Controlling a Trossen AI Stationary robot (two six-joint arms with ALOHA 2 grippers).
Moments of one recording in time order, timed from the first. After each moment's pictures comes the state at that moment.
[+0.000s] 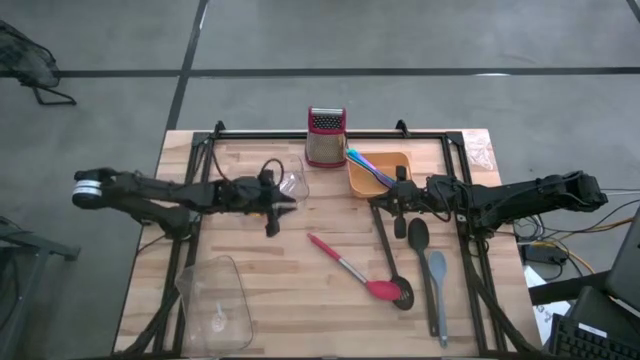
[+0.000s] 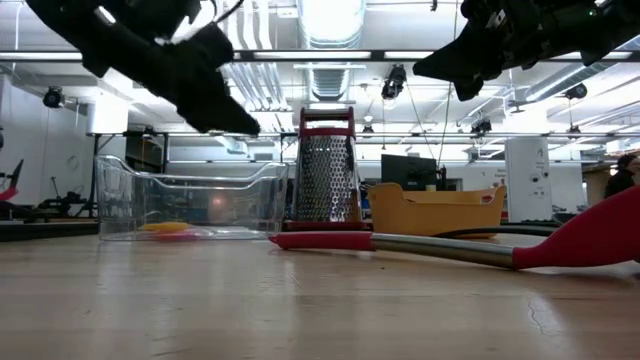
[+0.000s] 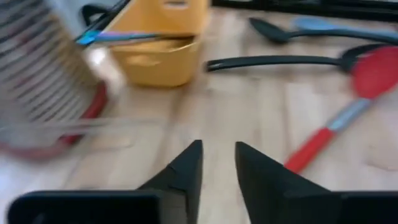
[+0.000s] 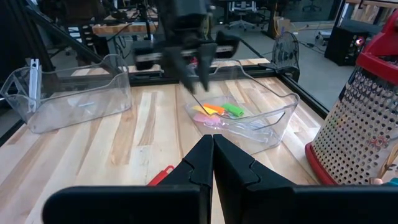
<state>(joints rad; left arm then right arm) 0.10 1.13 0.54 0.14 -0.08 -0.05 -0.03 0.96 0.45 0.31 0.07 0.07</state>
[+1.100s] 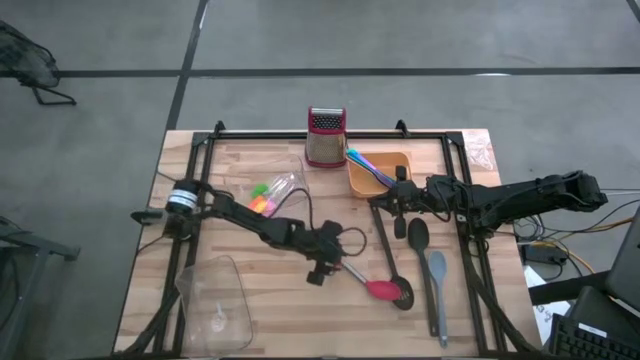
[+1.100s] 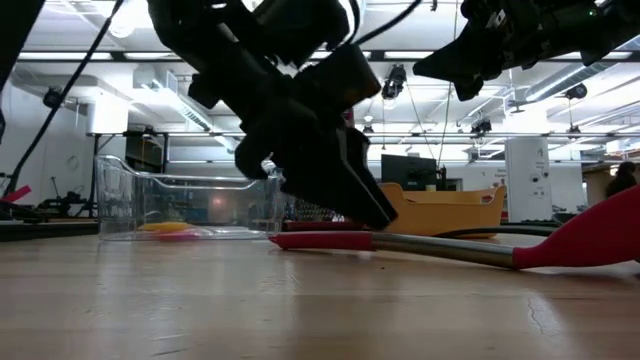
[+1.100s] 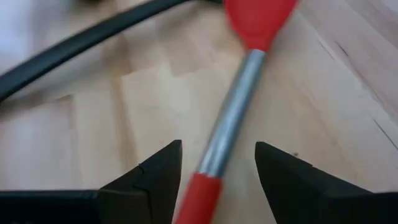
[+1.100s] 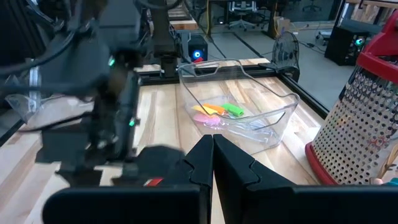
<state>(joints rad) -0.17 1.94 1.13 0.13 0.05 0.19 -0.03 0.96 0.45 0.31 0.07 0.07</state>
